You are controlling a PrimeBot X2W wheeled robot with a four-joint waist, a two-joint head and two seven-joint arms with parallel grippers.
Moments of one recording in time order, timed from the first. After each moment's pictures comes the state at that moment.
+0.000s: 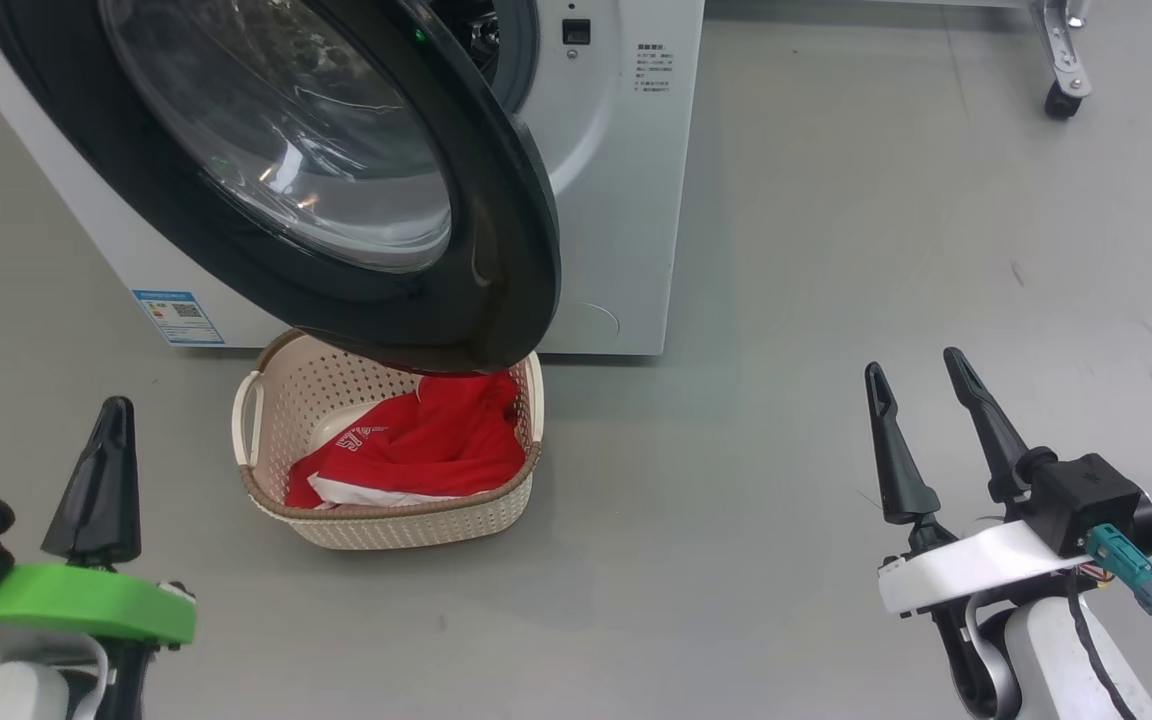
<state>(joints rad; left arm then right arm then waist) -0.14 0.29 -0.14 0.15 -0.70 -0.11 -0.19 -0.09 -0.08 0.16 0.11 0.26 0.06 -0.25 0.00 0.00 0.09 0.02</state>
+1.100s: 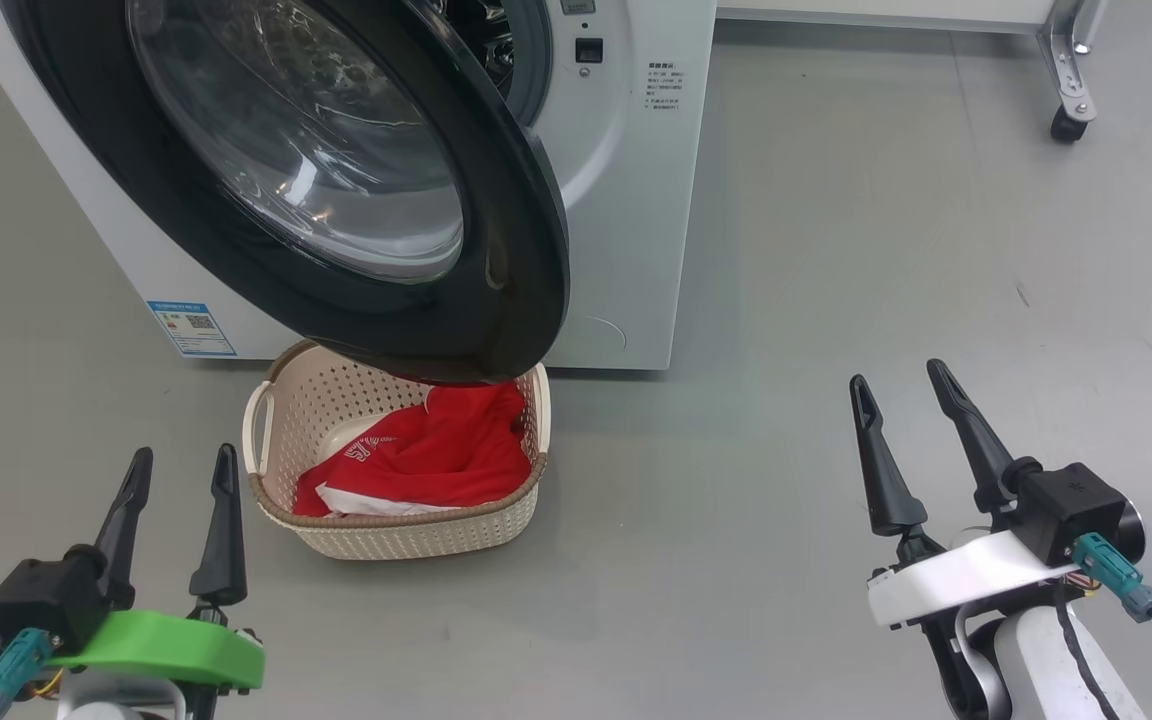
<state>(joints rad) -0.05 0.19 -0.15 0.15 -0.50 -0.05 -0.26 -0.08 -0.06 0.17 0.11 0.25 0.08 -0.25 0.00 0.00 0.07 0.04</state>
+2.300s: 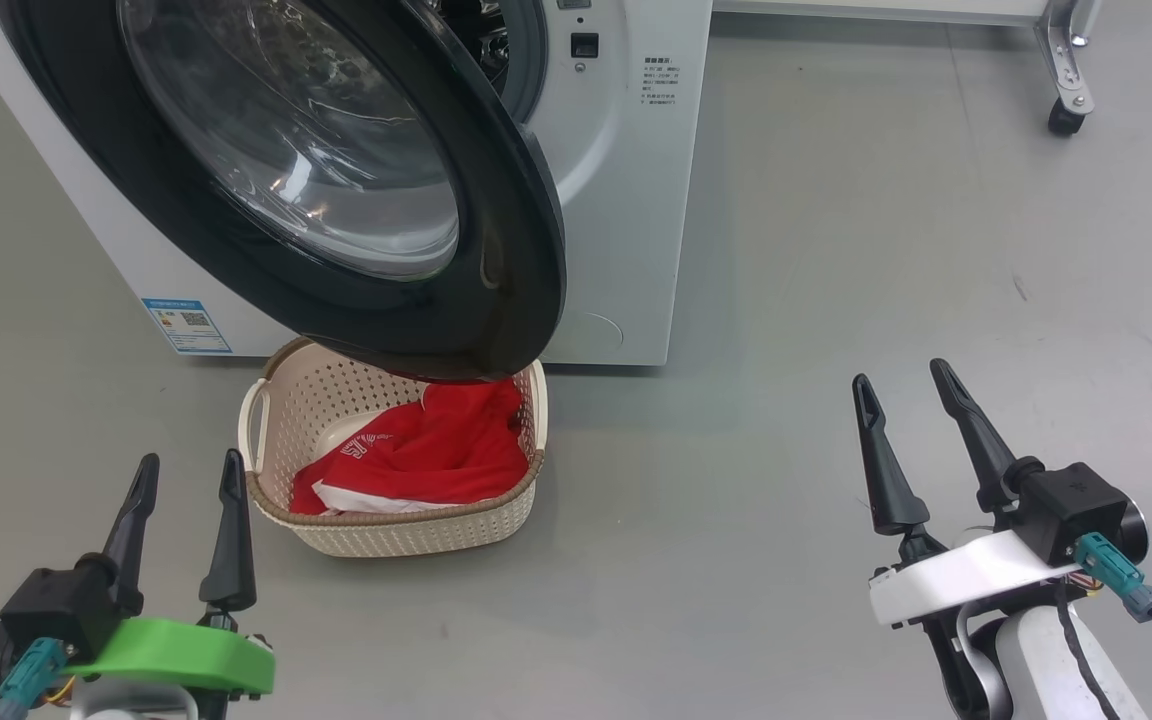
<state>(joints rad) -0.04 0.14 -0.10 0.15 -0.43 -0.08 -0.26 -0.08 -0.06 0.16 0.11 0.24 0.08 -0.25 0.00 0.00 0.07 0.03</state>
